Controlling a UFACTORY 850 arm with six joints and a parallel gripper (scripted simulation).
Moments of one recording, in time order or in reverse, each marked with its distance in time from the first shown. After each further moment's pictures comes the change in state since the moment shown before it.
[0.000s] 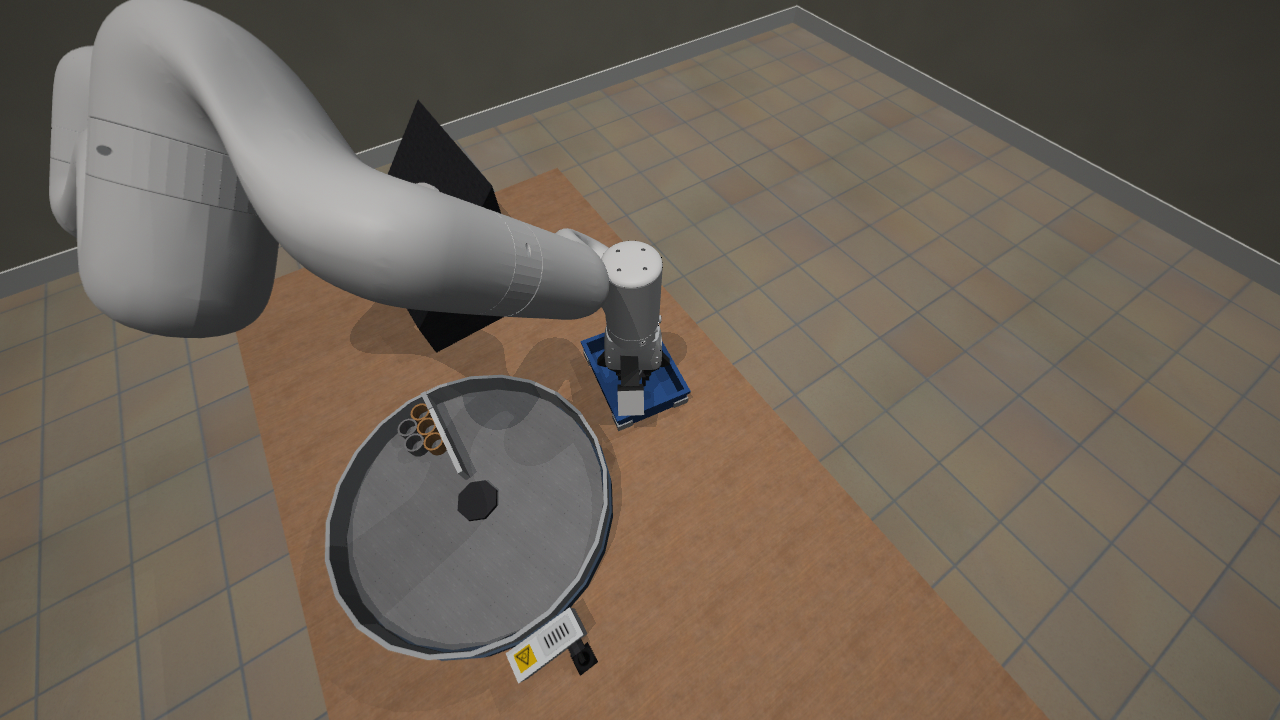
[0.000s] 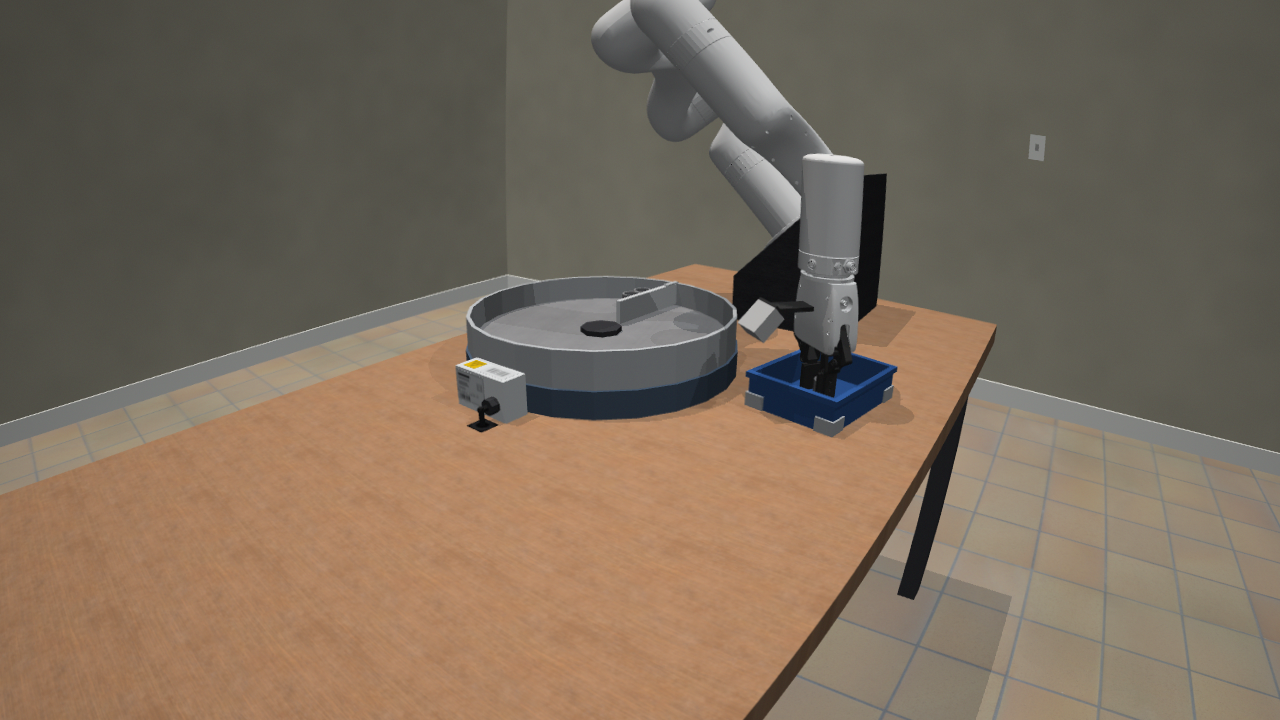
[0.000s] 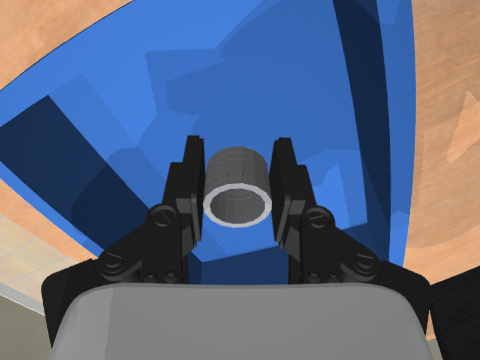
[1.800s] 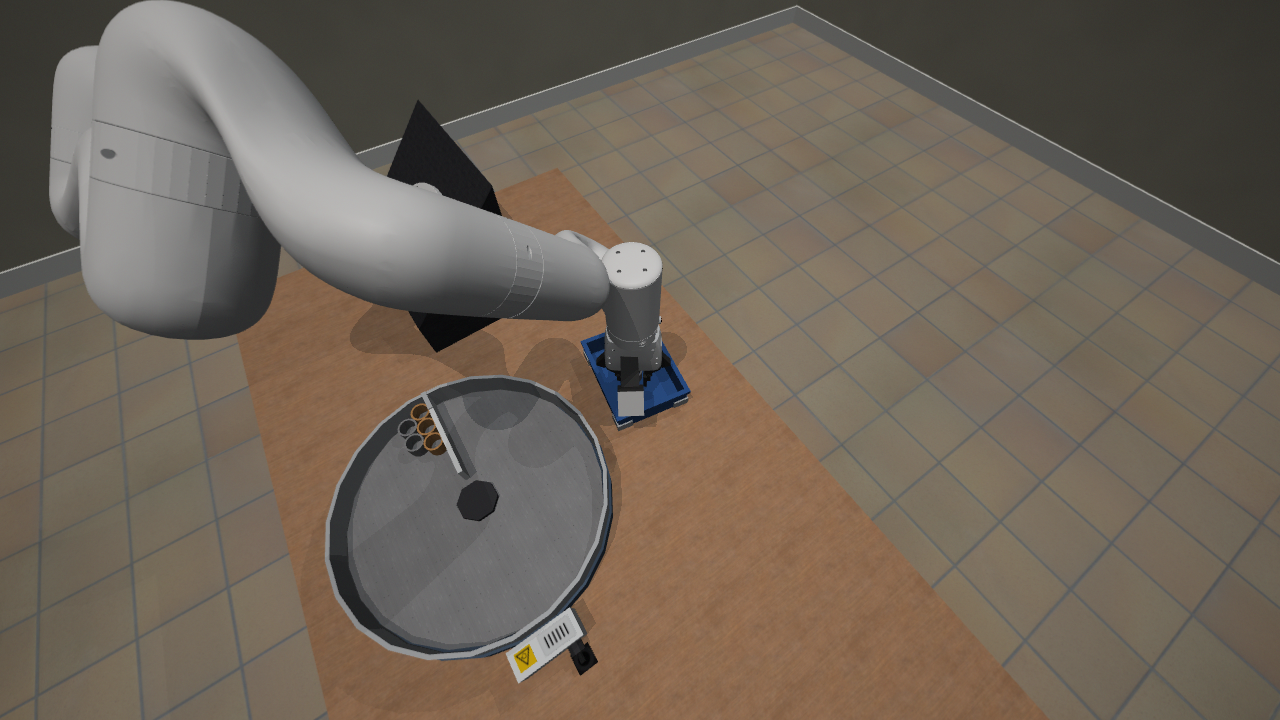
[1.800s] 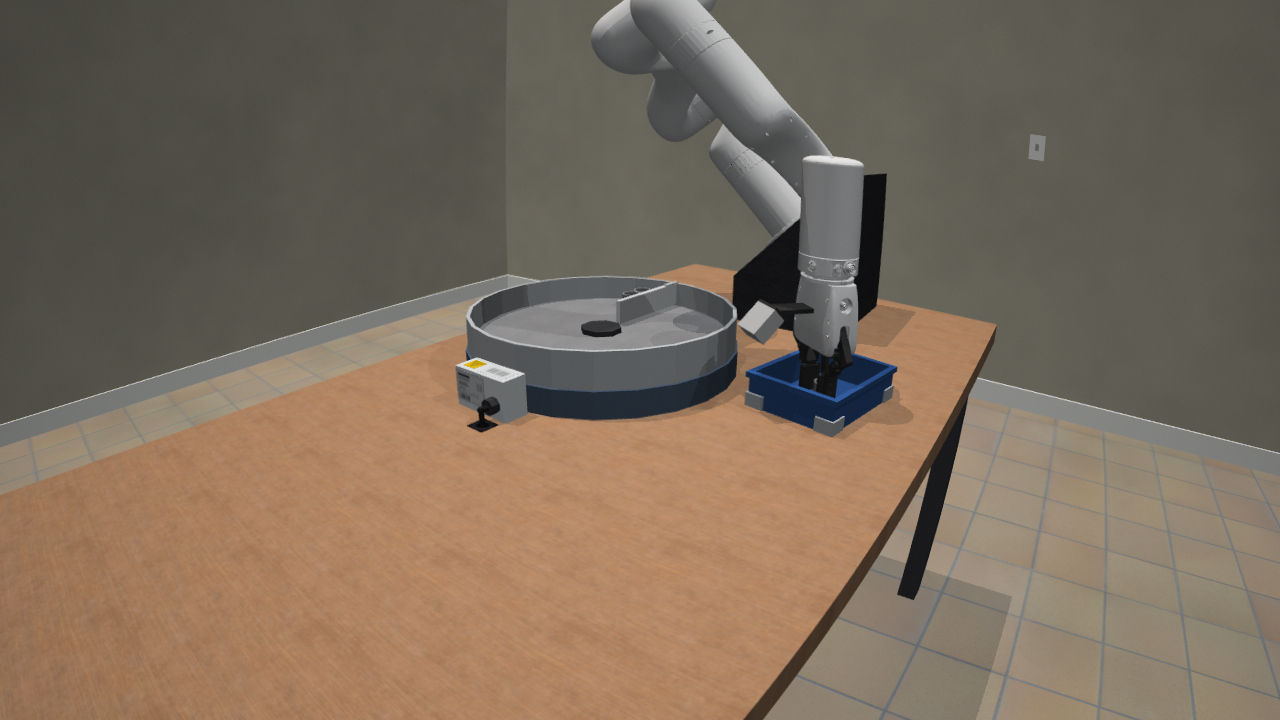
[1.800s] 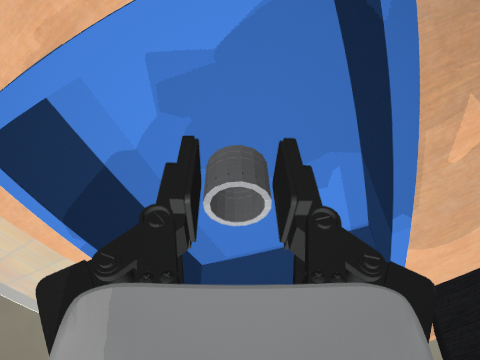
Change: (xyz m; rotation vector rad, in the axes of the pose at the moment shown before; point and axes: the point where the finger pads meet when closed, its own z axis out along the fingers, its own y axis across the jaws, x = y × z) arm 0.000 0.000 0.002 0.000 0.000 0.000
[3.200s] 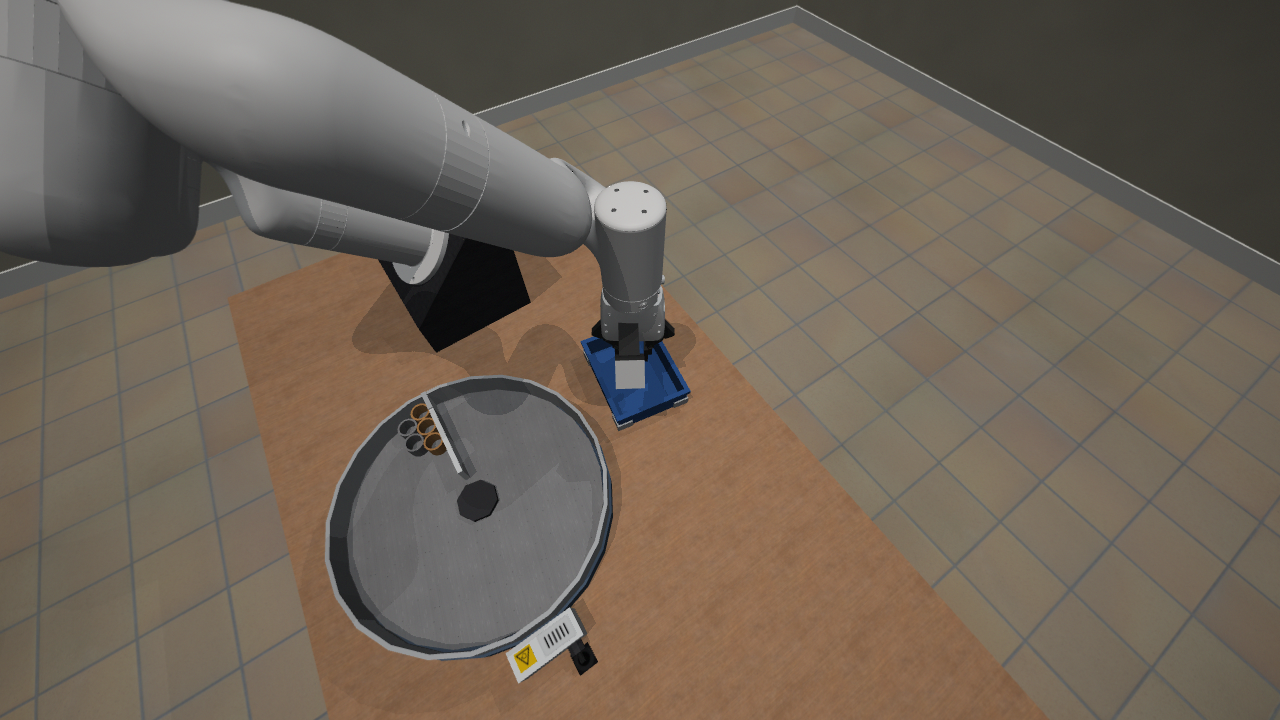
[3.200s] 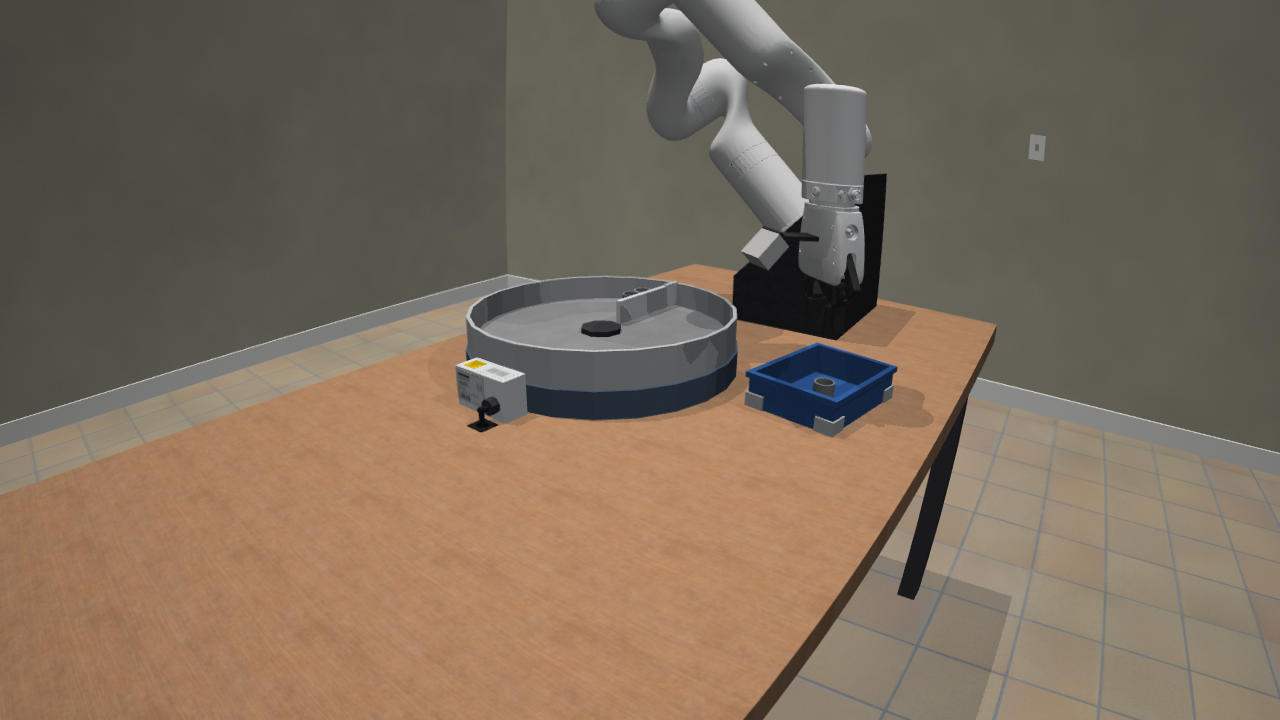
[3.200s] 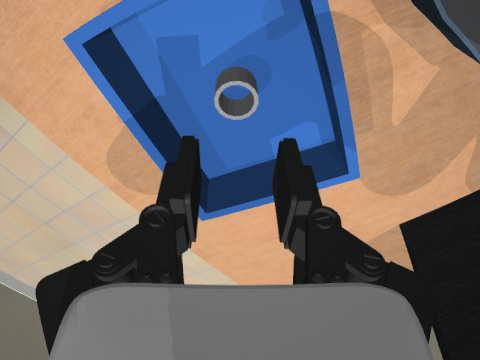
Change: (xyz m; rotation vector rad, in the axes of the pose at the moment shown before) arm 0.000 0.000 -0.098 0.001 0.000 0.000
